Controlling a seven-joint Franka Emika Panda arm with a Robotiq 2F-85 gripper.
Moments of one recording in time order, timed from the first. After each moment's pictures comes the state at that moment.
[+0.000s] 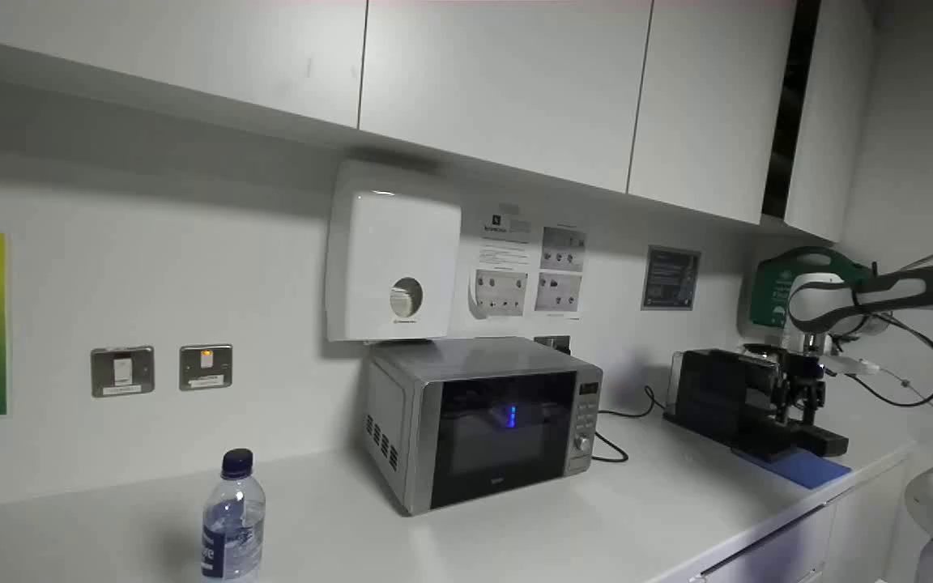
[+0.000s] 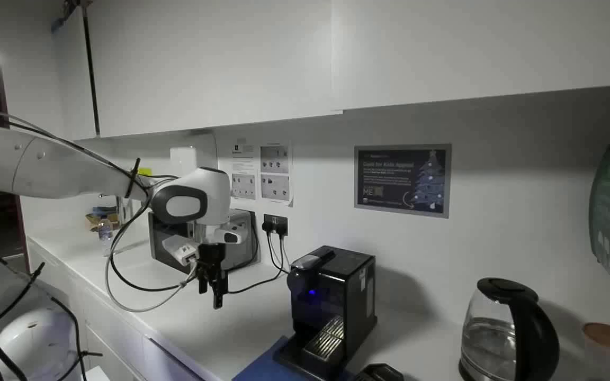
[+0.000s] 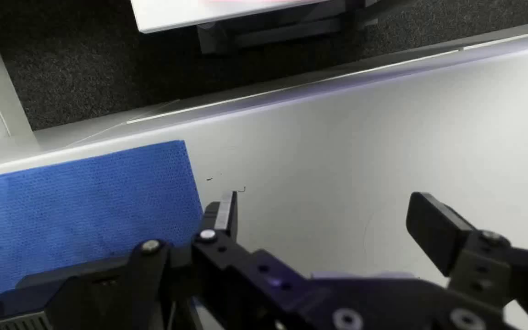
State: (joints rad) arm -0.18 -0.64 -0.25 -2.57 -0.13 1.89 -0.18
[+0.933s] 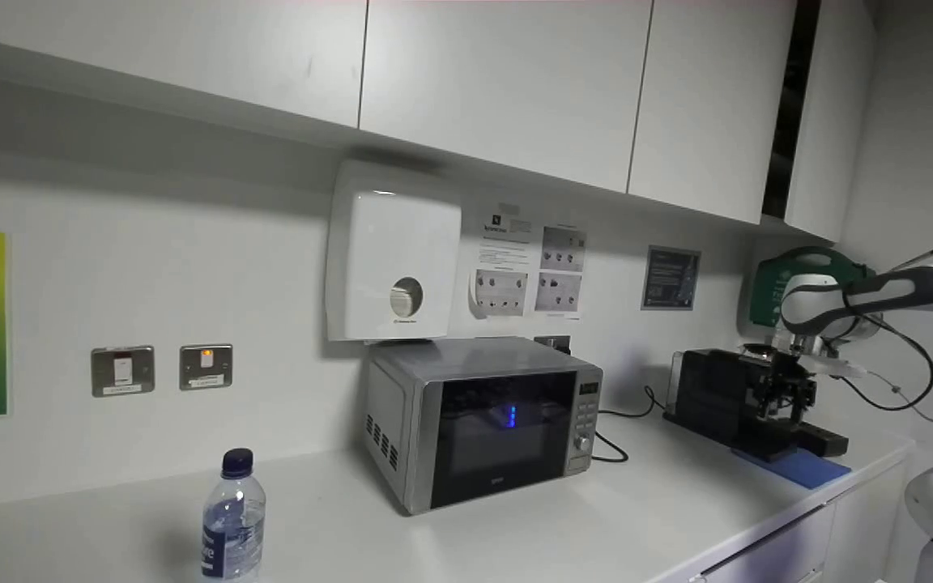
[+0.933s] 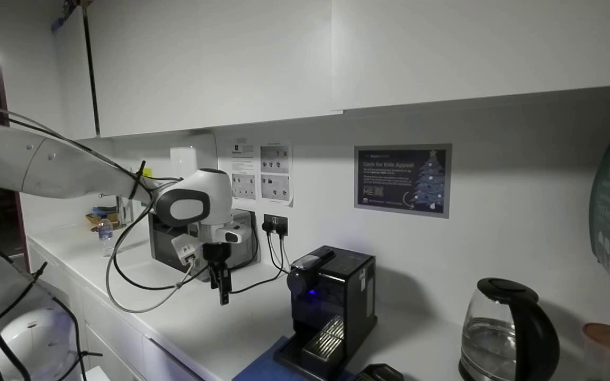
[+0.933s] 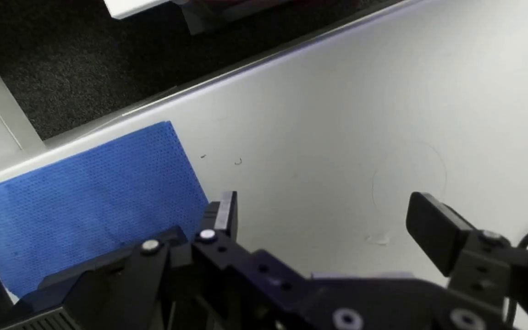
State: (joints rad) arm -0.18 -0.60 -0.23 -2.57 -0.09 2.01 0.00
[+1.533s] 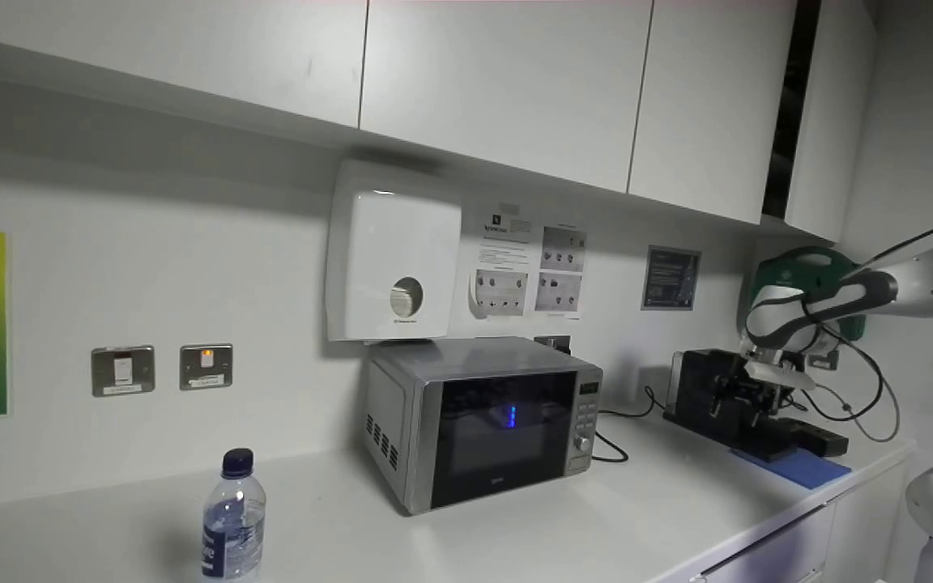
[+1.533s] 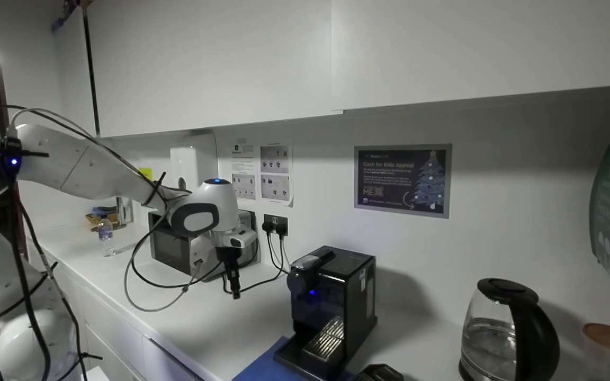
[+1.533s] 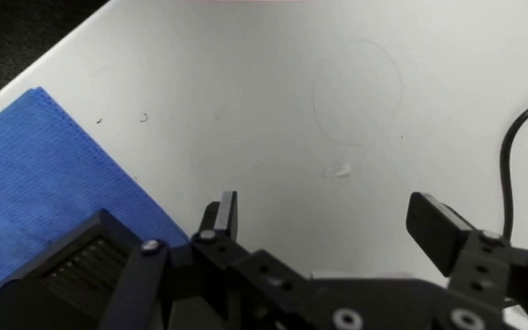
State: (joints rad) arm -0.18 -0.44 -0.11 -2.57 0.05 2.29 0.25
